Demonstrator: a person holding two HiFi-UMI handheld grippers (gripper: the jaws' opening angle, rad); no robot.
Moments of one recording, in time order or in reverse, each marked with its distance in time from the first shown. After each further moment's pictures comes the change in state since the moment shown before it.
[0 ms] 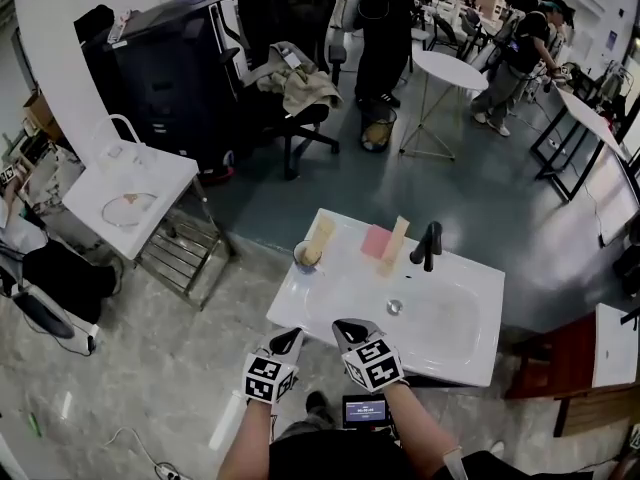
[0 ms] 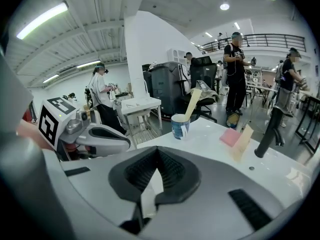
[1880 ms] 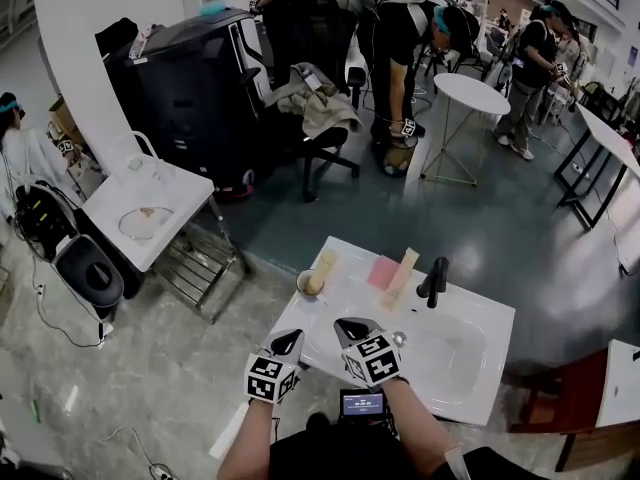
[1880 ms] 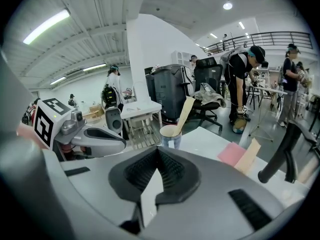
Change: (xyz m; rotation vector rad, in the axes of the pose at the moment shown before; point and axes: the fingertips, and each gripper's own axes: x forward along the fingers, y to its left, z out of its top) left arm 0.041 0.027 0.045 -0.003 -0.013 0.115; right arm 0.033 -0.057 0.044 -0.022 -0.033 0.073
